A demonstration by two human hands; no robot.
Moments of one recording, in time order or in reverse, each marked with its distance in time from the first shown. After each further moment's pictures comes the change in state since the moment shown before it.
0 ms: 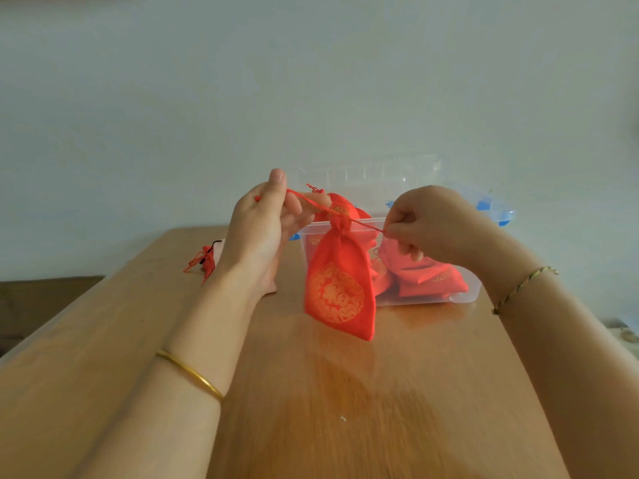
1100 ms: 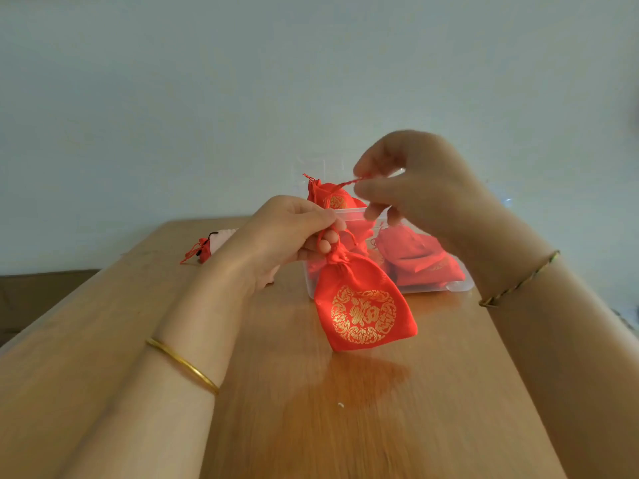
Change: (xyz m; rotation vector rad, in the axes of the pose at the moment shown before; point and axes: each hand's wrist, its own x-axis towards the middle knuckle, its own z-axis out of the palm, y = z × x) left_hand -0.012 0.006 0.008 0.398 -0.299 -0.294; right_hand -0.012 -0.044 -0.012 0.476 0.148 -0.009
